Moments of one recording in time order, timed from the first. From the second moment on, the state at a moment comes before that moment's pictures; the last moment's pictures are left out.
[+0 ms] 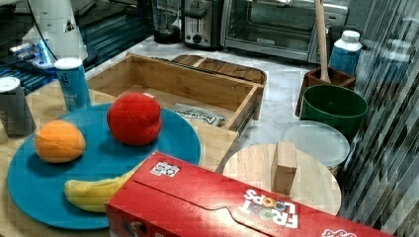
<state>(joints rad) -0.04 0.05 -0.03 -1.86 -0.04 0.26 -0.07</state>
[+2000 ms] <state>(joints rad) -0.01 0.06 0.10 -2.16 0.15 0.53 -0.25</state>
